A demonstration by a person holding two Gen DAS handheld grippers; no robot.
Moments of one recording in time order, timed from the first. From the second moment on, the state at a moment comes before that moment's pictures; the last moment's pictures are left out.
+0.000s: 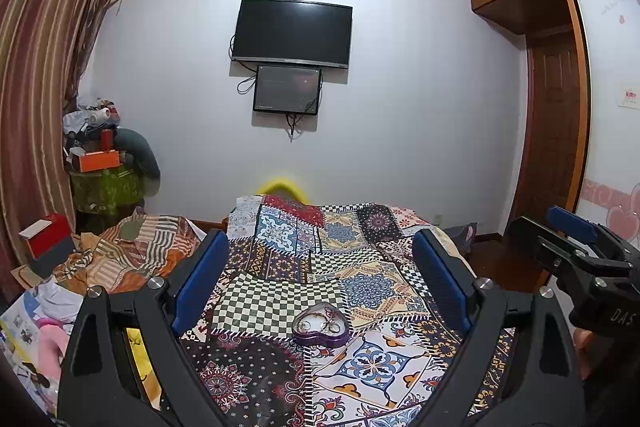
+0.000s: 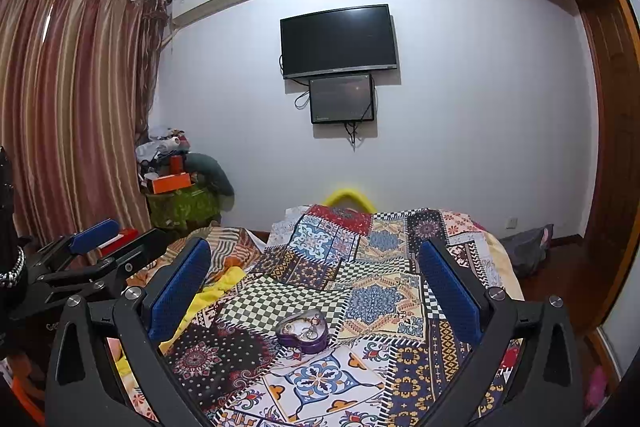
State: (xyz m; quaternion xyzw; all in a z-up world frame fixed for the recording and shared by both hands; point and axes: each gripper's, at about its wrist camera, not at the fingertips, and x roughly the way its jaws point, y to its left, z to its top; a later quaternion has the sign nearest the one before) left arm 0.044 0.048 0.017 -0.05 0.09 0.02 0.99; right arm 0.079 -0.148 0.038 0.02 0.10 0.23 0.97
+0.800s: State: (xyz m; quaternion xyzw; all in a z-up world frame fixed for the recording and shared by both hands) left arm 0.049 0.045 0.013 -0.05 0.10 0.01 0.99; right arm 0.081 -0.151 0.036 0.02 0.10 0.23 0.97
